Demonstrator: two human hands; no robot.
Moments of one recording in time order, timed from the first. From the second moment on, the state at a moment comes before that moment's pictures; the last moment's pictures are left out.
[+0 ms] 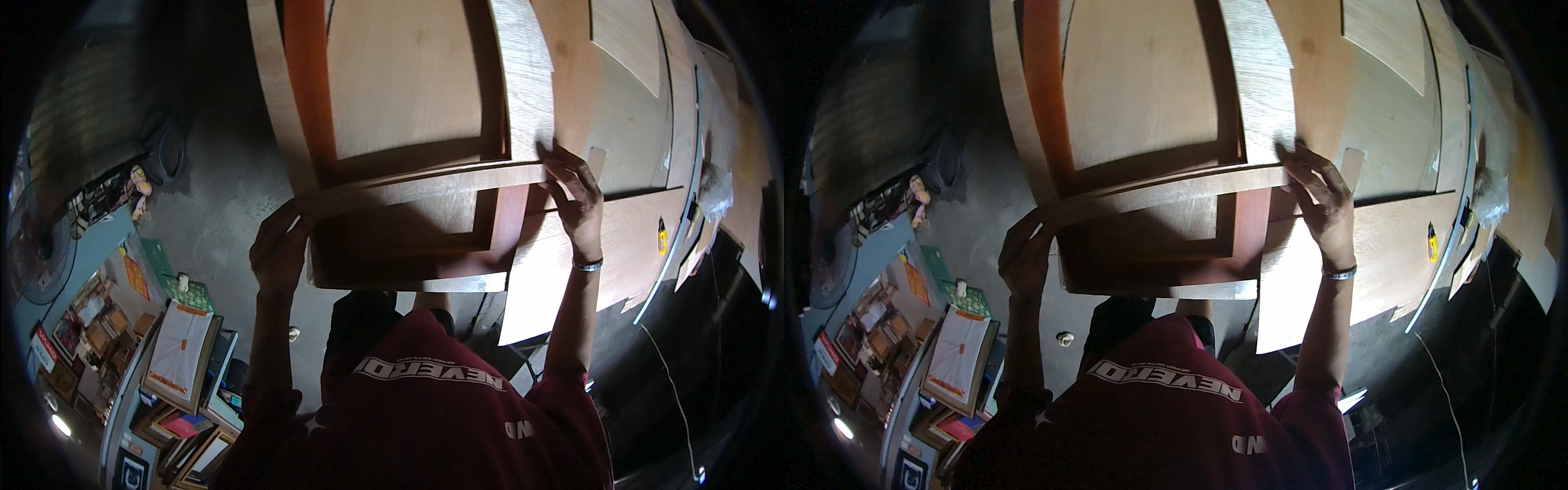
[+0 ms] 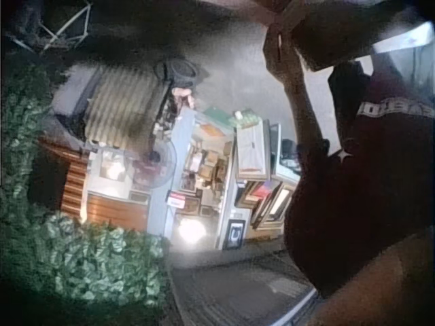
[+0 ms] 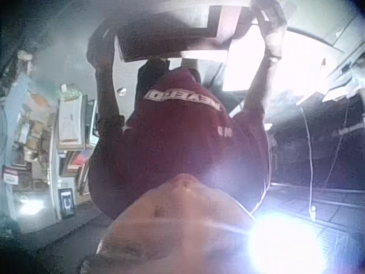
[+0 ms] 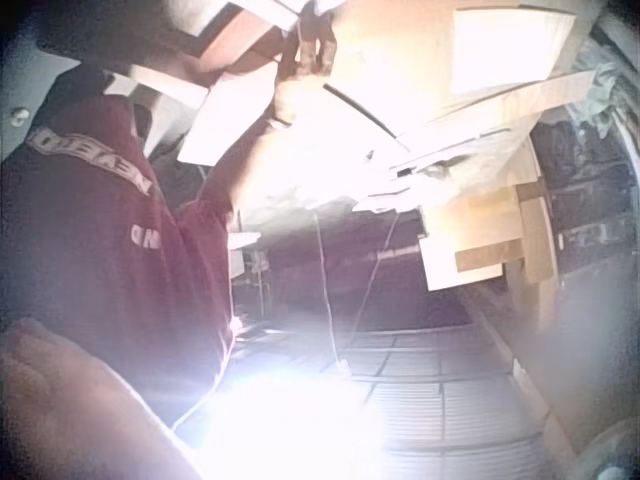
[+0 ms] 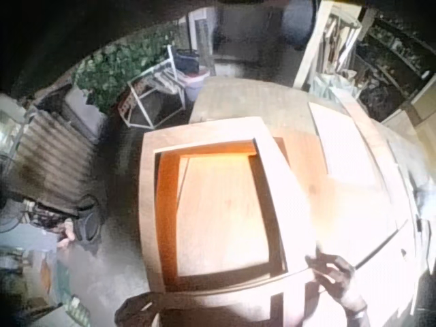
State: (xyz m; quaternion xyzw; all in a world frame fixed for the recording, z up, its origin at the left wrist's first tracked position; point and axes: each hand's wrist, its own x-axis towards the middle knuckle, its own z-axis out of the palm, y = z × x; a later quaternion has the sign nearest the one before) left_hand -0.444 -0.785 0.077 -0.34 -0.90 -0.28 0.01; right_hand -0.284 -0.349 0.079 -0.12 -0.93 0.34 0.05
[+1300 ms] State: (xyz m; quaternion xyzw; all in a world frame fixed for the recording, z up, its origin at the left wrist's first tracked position) left_hand -0.404 -0.765 0.070 -0.18 -0.91 -0.36 0.10; right_hand -0.286 -0.345 0.079 -0.10 -0.91 0.39 0.09
